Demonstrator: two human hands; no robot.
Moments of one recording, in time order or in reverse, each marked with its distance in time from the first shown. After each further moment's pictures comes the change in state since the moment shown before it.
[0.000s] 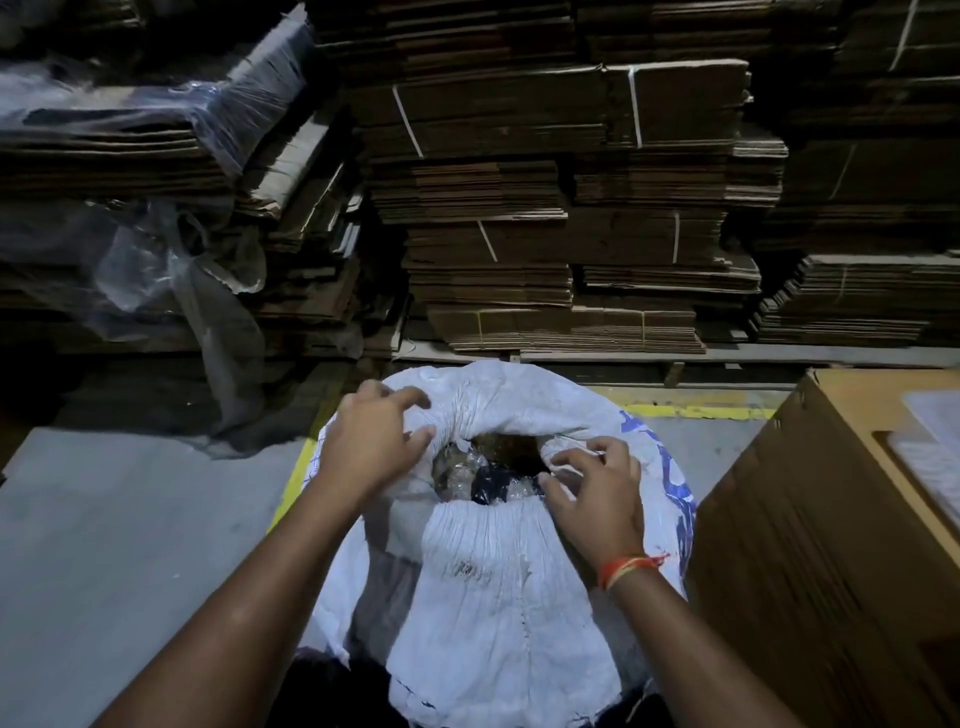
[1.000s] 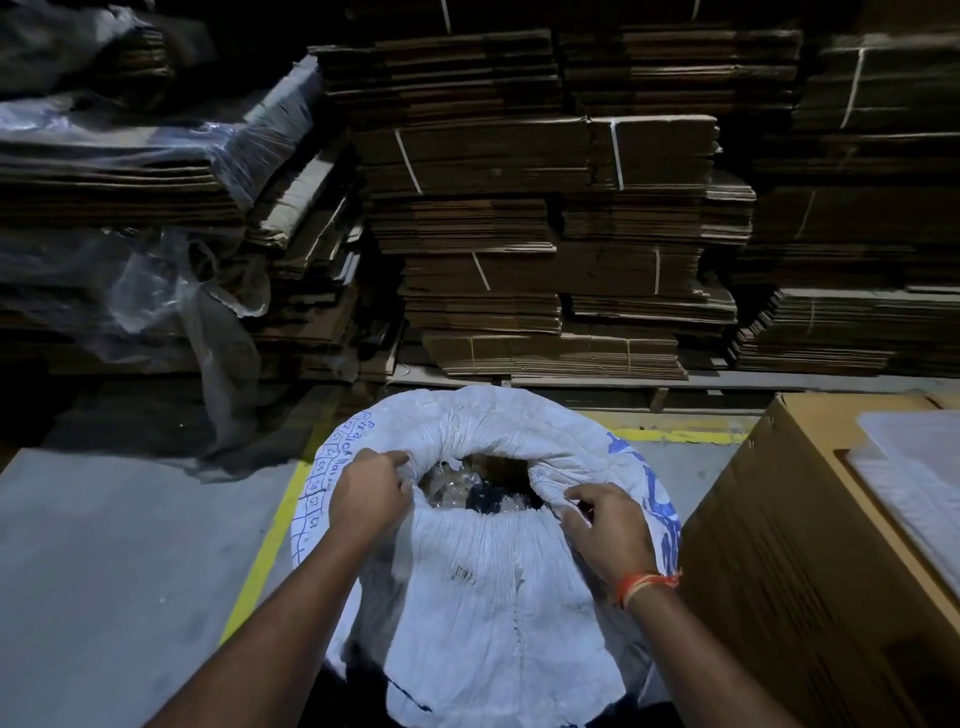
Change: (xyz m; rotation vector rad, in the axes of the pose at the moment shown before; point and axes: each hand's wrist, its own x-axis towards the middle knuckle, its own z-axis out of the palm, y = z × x) left_hand 0.001 -0.038 0.072 -0.032 0.040 -0.158; right_hand -0.005 0.018 -0.024 -0.015 -0.127 0.036
